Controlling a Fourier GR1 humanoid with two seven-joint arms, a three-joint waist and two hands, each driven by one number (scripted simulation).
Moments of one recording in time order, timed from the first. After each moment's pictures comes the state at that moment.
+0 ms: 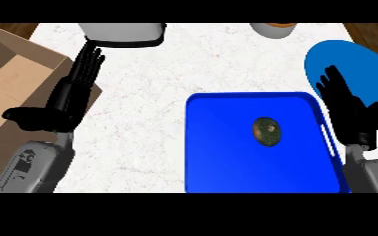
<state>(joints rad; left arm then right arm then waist) -0.29 0.38 -0.18 -1.46 0.30 0.14 -0.16 -0.16 -0.43 0.07 -1.42 -0.42 -0.24 0.10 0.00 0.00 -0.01</state>
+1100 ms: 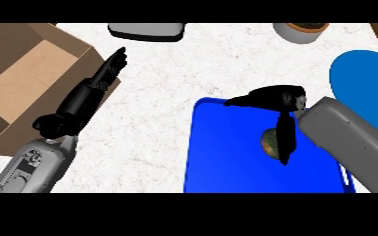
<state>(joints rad) -0.33 0.45 -0.31 -1.51 0.21 0.02 -0.11 -0.74 -0.60 0.73 -1.23 0.00 0.76 0.17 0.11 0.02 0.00</state>
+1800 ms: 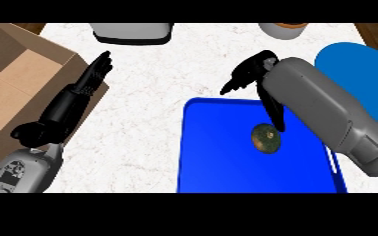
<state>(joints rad) -0.25 0.47 -0.25 -1.57 0.19 0.01 -0.09 -1.07 -0.41 0.79 -0.80 0.06 1.10 0.23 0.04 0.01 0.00</state>
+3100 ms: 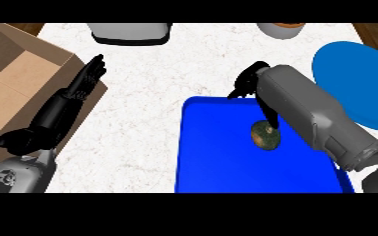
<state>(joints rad) -0.19 0.44 -0.18 -1.62 0.16 -0.05 -0.07 -1.10 -0.31 0.94 -0.53 0.36 1.07 -0.03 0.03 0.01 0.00</state>
